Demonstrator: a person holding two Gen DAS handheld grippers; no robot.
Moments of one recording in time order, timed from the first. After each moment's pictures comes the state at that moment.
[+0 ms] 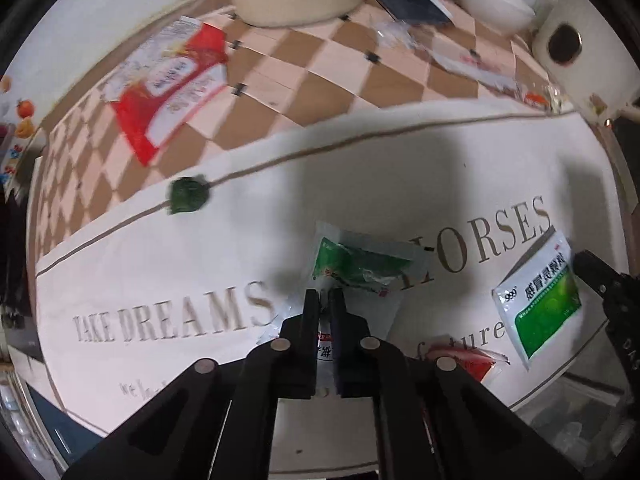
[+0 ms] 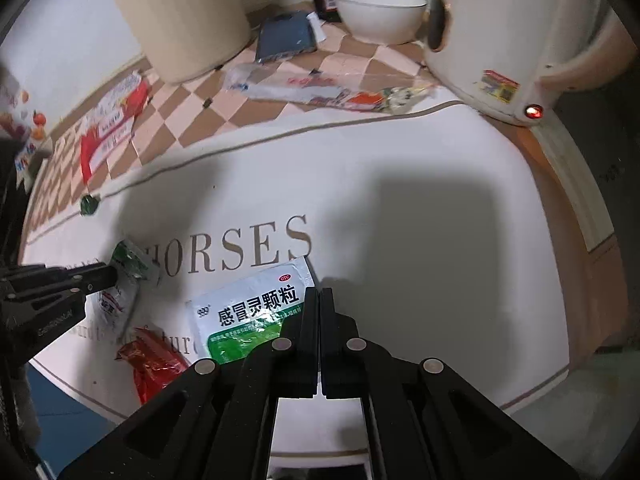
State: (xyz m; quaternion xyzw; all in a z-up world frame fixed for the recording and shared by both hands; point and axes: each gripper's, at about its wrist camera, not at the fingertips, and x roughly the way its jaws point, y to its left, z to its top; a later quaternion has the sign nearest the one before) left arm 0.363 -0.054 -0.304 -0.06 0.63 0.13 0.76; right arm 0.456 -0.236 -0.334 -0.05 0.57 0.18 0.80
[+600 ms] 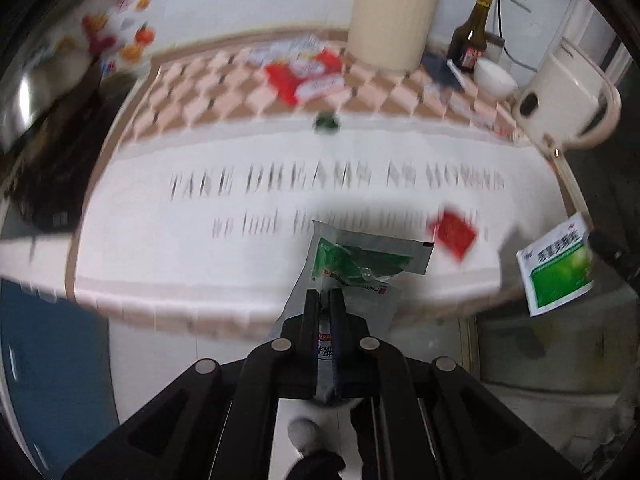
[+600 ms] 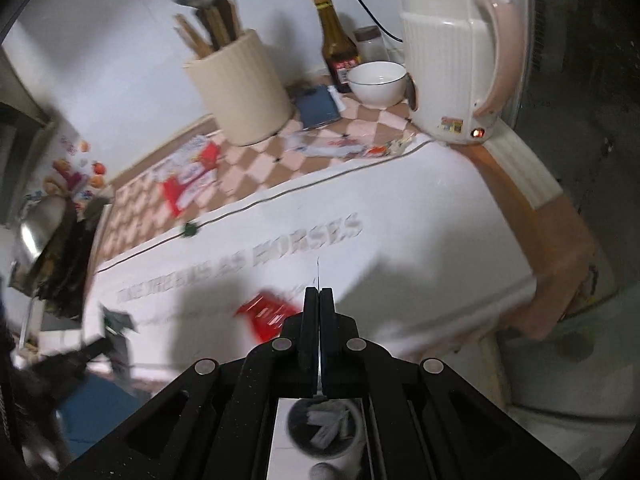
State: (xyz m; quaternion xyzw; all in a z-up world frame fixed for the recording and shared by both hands) left arm 0.180 -0.034 -0.234 -0.15 0.55 0.17 0.80; right arm 0.326 -0.264 -0.222 0.03 0.50 0.20 0.84
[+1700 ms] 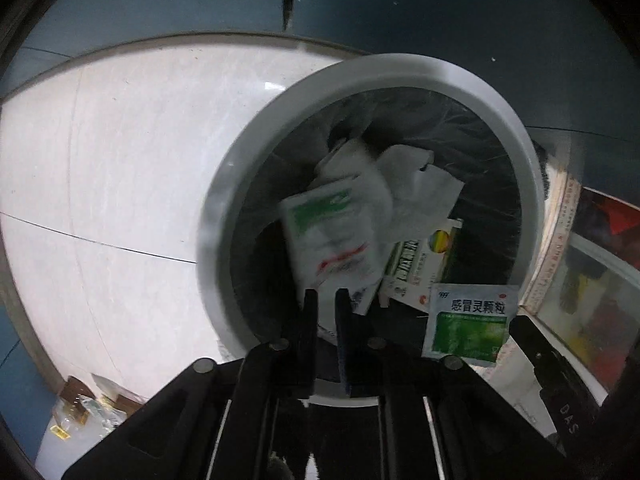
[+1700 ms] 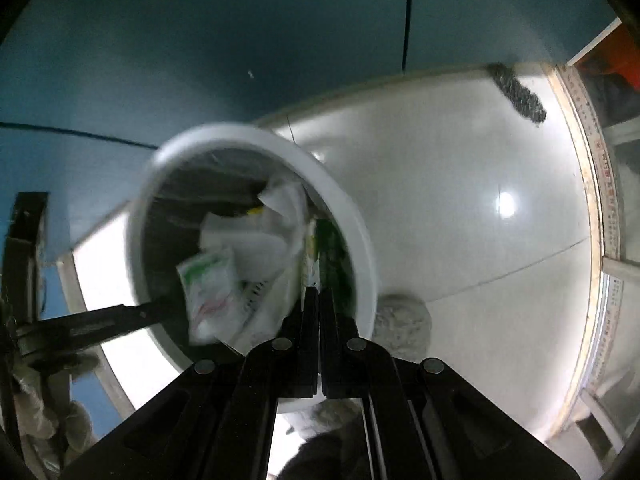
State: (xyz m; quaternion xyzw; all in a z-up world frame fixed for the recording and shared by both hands) left arm 0.094 -0.050 -0.863 -0.32 0.75 0.15 0.56; right arm 0.159 -0.257 -0.875 -0.03 0.75 0.15 0.65
